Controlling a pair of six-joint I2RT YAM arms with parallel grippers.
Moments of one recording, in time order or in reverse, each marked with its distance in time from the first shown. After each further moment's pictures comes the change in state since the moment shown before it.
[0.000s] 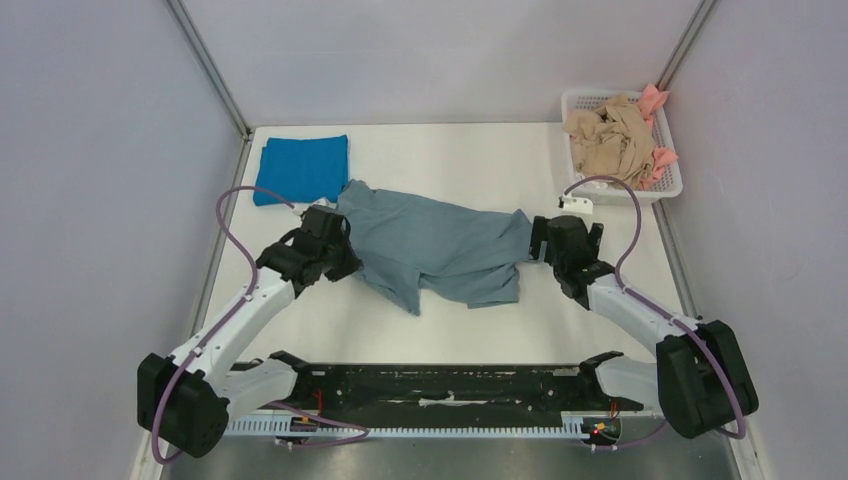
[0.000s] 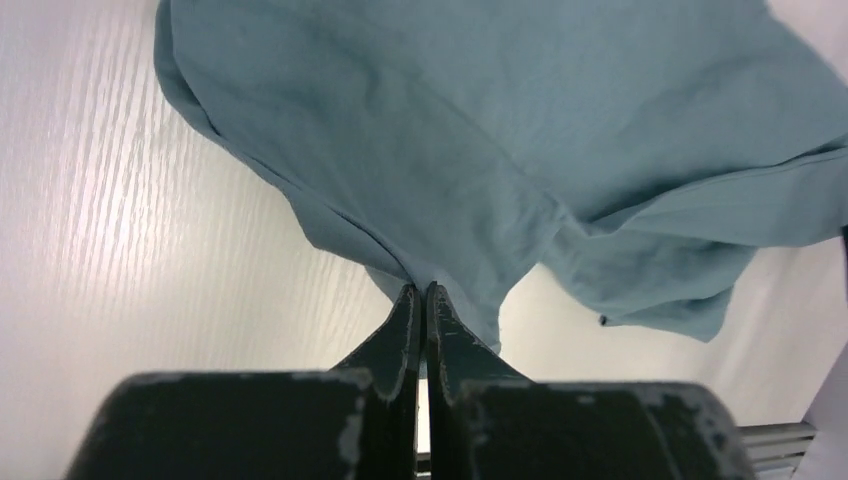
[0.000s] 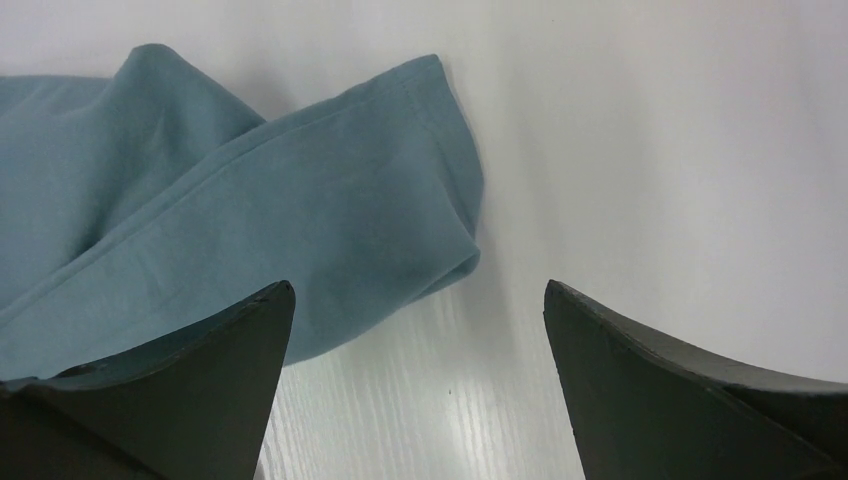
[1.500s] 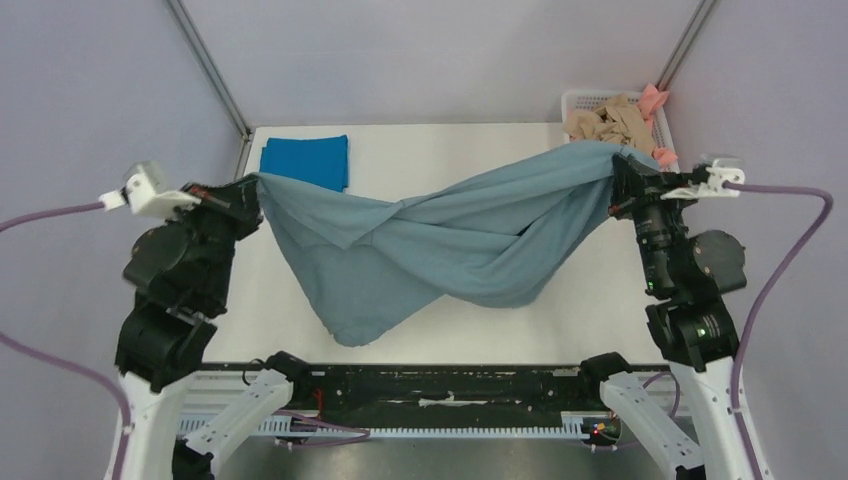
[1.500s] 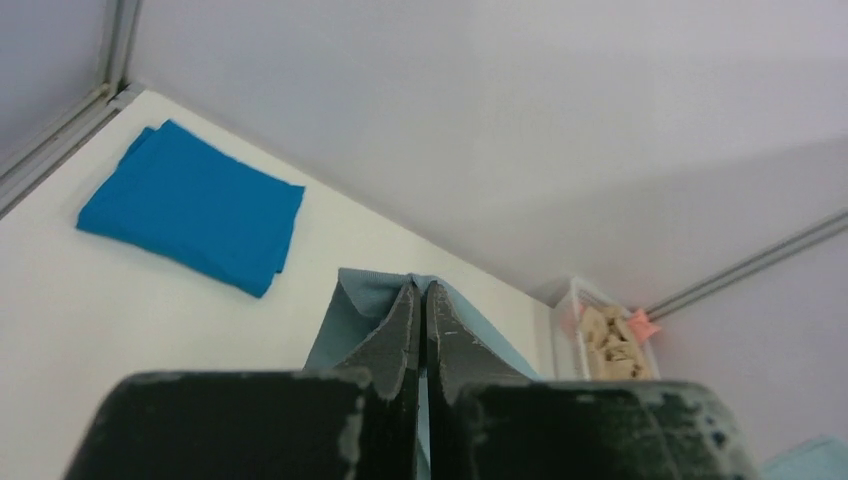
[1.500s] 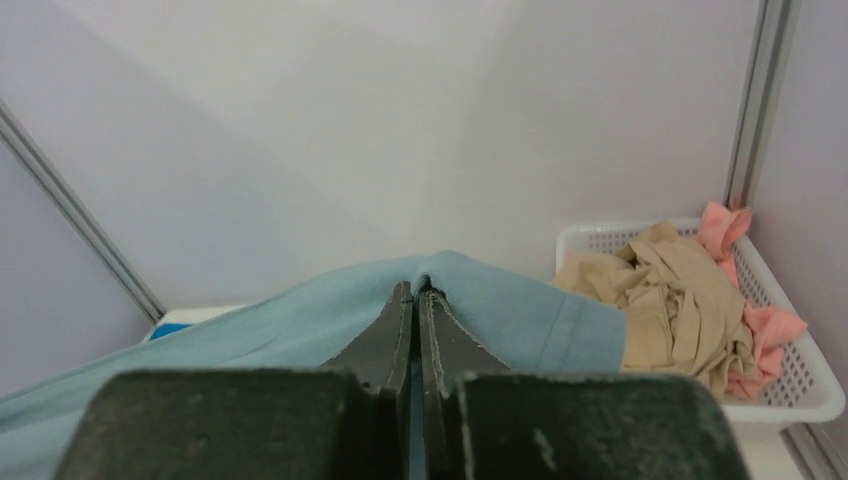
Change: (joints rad) left arm 0.006 -0.423 0.586 0.027 -0.413 0.207; right arm -0.070 -0.545 0.568 -0.135 -0.298 -0.082
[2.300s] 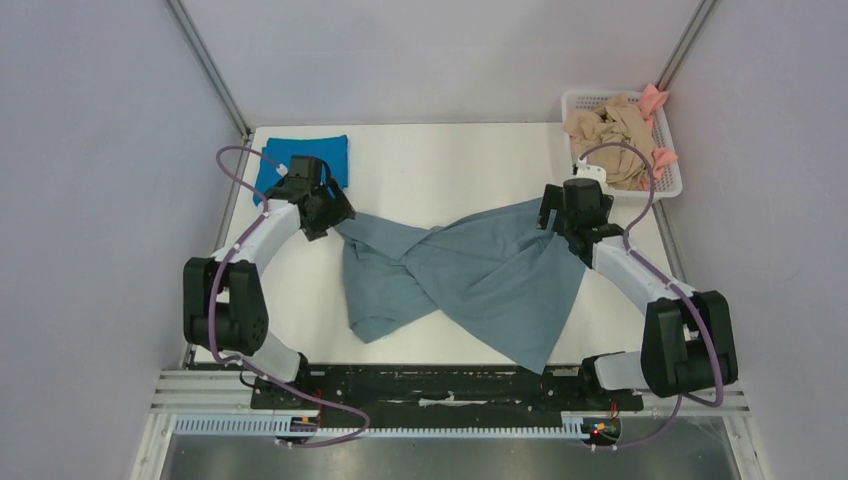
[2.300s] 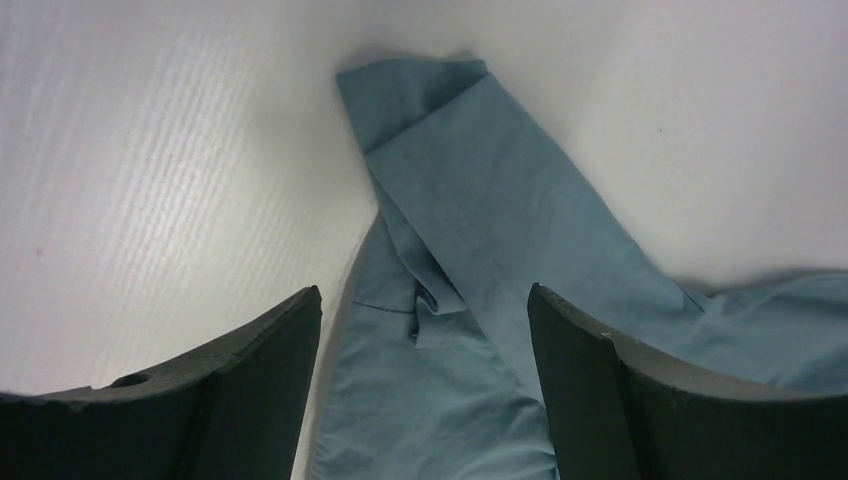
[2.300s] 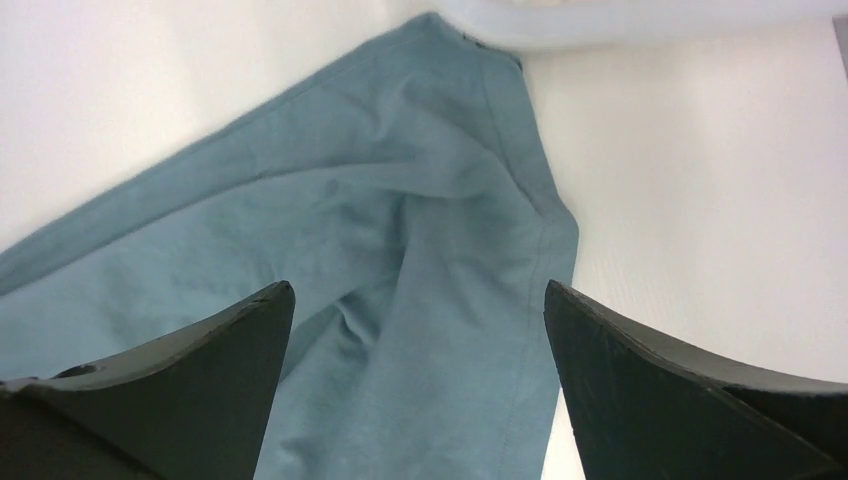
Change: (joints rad) left arm 0.301 0.930 -0.254 0.098 0.421 -0.016; right arm -0.093 0.793 -0.229 -0.009 0.157 0.073
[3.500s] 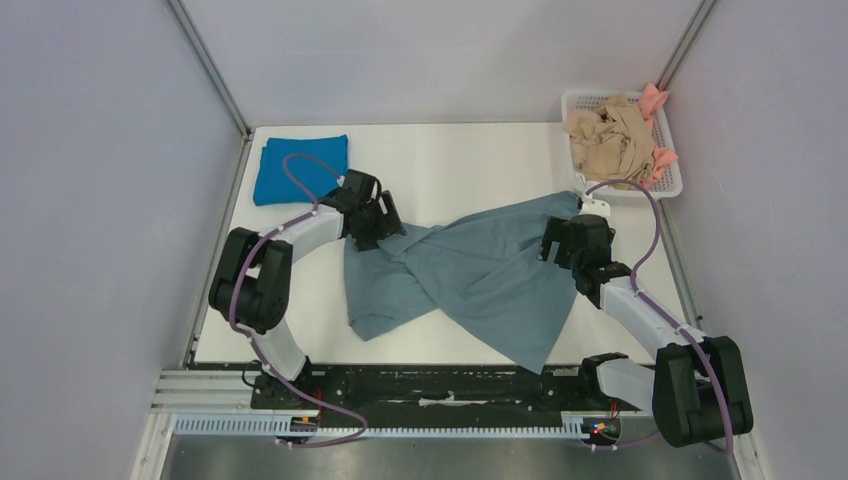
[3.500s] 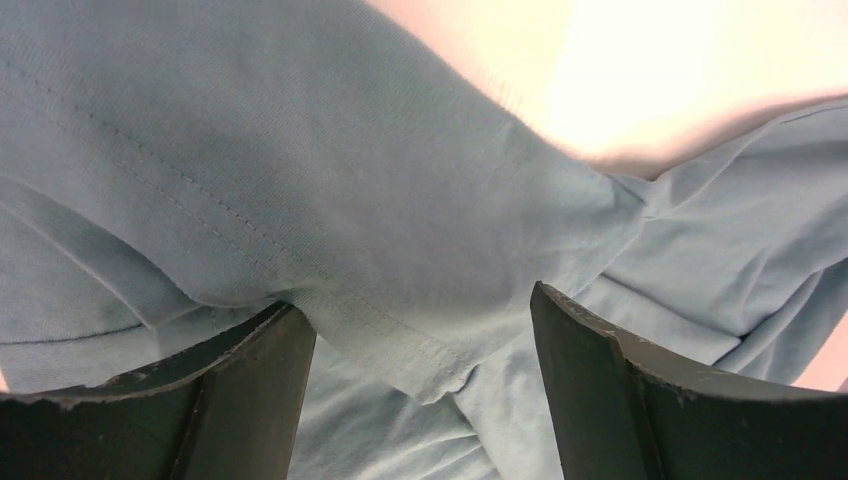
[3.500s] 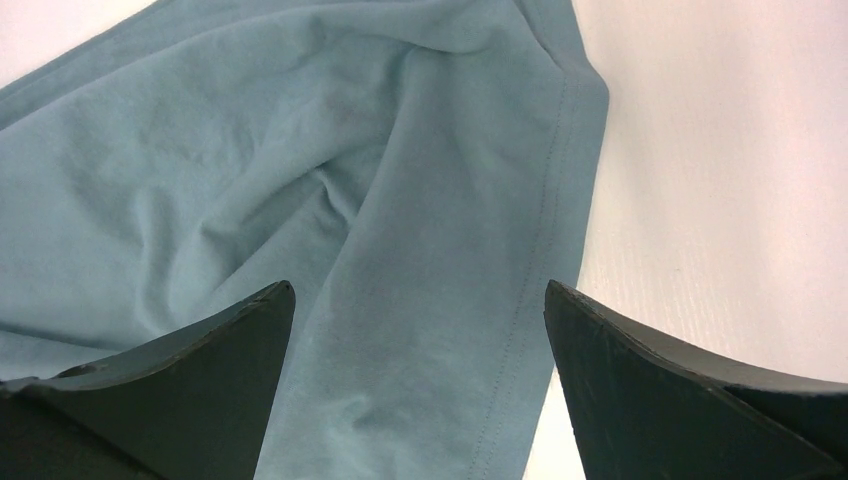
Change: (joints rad) left arm -0.245 0.158 -0.064 0.215 0.173 -0.077; right arm 0.000 -0.265 -0.330 0.087 -0.100 0.040
